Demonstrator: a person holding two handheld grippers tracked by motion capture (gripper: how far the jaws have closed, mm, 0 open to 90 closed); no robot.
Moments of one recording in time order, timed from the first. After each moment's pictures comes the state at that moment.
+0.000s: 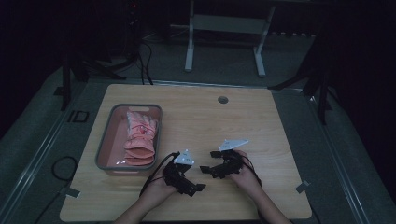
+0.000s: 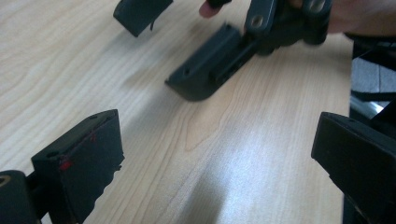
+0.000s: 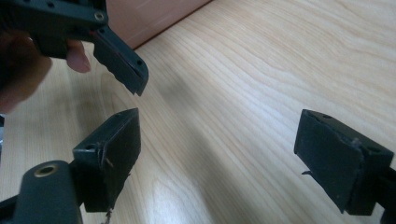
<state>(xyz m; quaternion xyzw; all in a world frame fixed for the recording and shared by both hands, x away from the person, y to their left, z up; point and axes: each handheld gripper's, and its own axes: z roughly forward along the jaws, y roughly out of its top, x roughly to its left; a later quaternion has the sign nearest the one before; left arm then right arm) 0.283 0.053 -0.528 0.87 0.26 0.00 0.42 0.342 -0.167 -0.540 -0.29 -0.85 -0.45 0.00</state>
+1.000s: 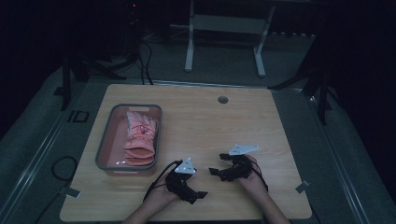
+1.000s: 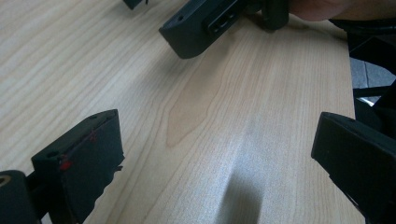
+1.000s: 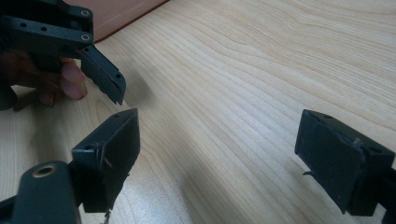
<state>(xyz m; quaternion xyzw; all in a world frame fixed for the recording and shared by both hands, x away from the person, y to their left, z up) 0.276 0.050 -0.556 0.86 0.23 0.00 0.45 0.335 -0.197 -0.556 -0.30 -0.84 -0.46 -0.03</state>
